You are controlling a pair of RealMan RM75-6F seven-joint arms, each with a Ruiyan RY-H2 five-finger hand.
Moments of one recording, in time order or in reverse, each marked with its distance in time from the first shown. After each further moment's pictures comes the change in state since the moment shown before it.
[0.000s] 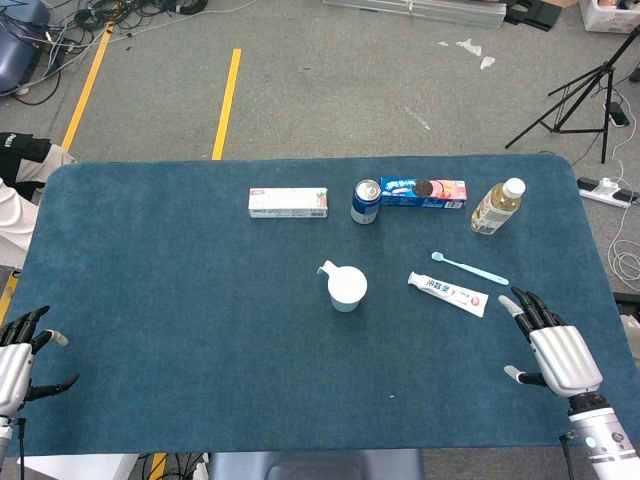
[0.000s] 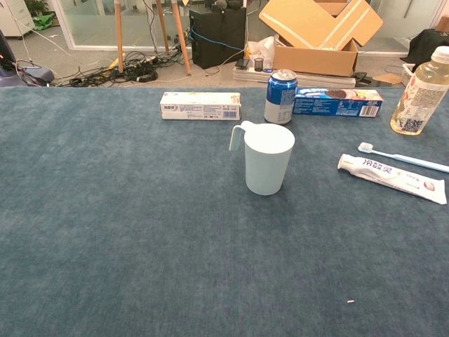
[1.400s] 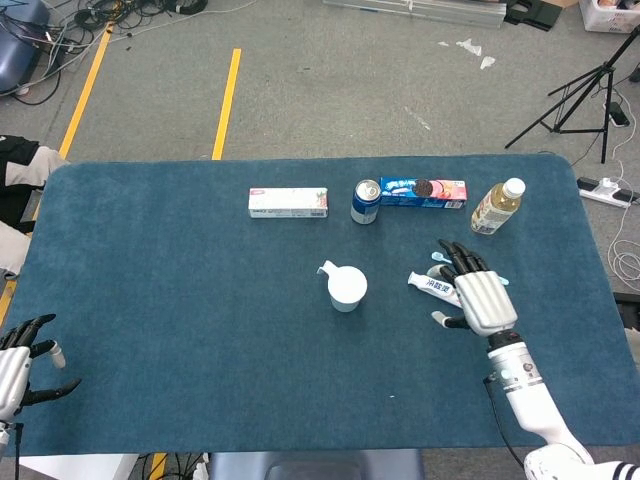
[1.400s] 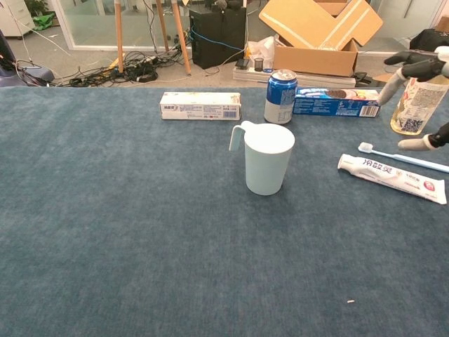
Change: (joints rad) left arm 0.009 0.050 0.012 -0.043 0.023 -0.011 -0.093; right arm 0.259 -0.197 0.199 -0.068 0.216 -0.182 -0.185
